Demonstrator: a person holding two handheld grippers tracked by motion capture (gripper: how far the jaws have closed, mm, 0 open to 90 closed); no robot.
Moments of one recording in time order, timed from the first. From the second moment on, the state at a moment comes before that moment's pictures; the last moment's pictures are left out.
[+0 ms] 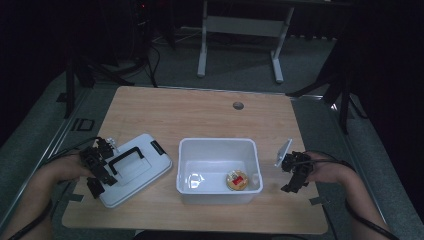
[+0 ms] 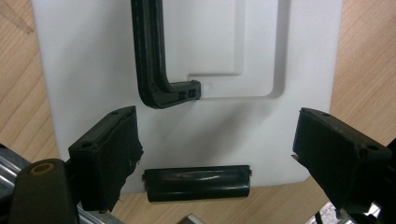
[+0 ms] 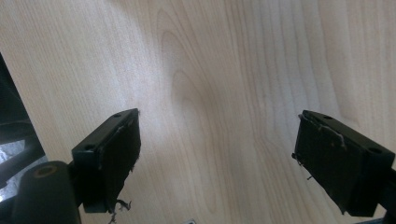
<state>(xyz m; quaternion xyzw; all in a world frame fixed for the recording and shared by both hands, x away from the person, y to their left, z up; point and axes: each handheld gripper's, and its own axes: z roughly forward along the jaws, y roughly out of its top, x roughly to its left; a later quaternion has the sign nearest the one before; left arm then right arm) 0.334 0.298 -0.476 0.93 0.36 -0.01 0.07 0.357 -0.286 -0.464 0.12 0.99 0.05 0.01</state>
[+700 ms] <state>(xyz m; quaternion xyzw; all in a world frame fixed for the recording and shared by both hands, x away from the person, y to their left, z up) 0.355 0.286 -0.492 0.94 0.34 0.01 0.01 0.356 -0.280 -0.469 0.12 0.99 0.05 0.00</state>
